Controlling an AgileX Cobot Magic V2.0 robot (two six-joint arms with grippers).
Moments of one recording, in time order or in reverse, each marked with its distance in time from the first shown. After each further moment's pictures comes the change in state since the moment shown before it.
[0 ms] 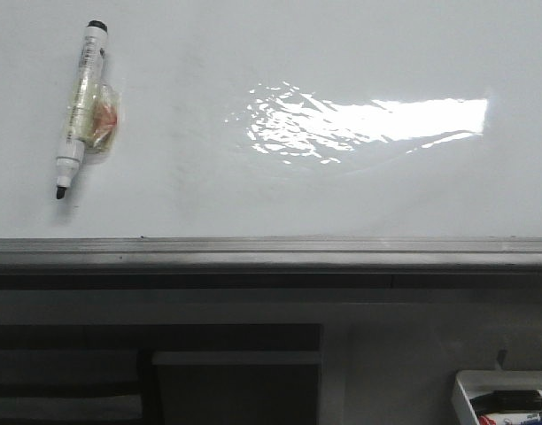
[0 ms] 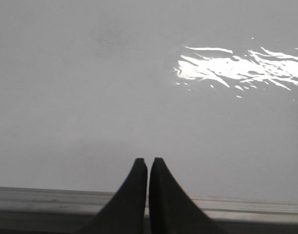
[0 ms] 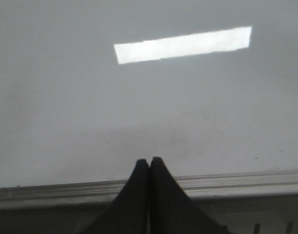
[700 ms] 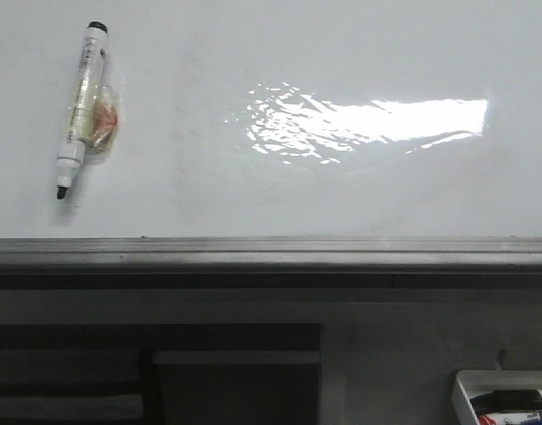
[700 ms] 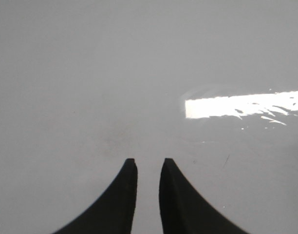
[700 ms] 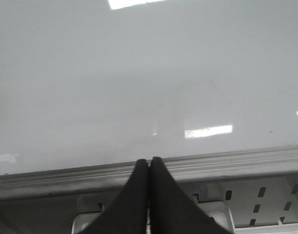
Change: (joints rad) left arm 0.027 0.147 -0.166 0.073 -0.156 -0.002; right arm 0.005 0.336 -0.085 0.041 -0.048 -0.002
